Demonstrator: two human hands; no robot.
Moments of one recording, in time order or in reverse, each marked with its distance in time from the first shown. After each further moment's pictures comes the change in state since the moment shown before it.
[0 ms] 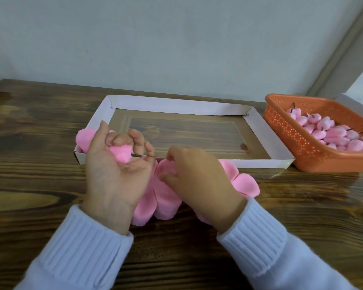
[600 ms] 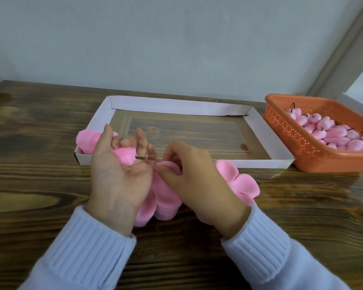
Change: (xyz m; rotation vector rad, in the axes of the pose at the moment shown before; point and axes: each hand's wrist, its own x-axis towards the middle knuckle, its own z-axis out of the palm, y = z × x) left_hand 0.001 -0.007 0.001 0.082 0.052 0.041; right_hand -0.006 0.002 0.004 0.480 0.164 -0.119
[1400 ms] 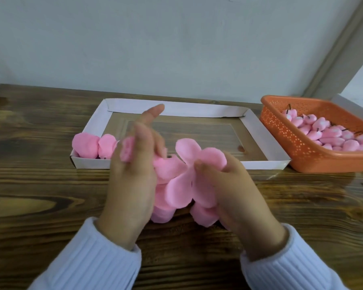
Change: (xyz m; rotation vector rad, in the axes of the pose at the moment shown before) left_hand -0.032 -0.012 0.011 0.869 -0.473 0.514; right_hand -0.029 0.018 -0.028 0.630 0.100 0.607
